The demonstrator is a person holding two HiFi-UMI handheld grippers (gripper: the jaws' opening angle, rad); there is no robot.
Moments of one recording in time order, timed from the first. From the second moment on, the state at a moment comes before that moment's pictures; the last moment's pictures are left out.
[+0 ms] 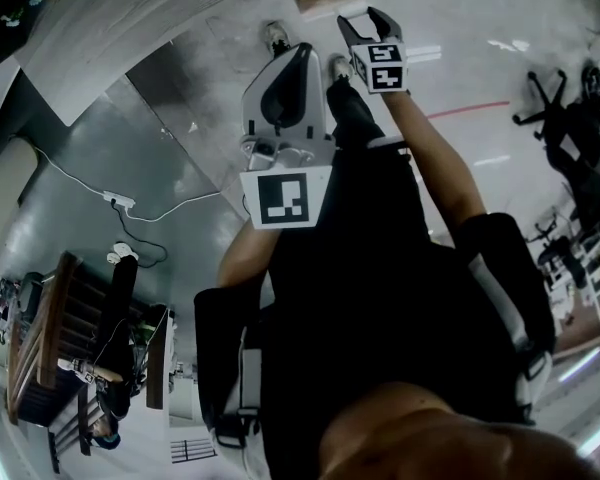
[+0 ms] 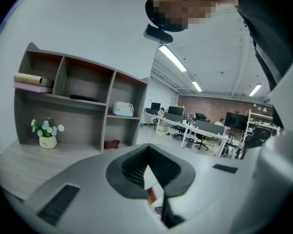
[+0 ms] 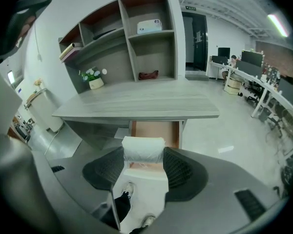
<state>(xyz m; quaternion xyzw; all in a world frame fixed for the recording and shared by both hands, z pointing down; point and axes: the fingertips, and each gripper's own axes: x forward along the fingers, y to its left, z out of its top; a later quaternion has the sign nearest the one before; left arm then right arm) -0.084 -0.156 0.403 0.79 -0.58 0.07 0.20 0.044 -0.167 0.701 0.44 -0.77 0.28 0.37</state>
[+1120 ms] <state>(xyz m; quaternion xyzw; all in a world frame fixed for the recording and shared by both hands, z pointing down) -0.083 -0.165 0.427 0.78 -0.58 0.09 0.22 0.071 -0.173 0.831 0.42 -0.70 0.32 0.48</state>
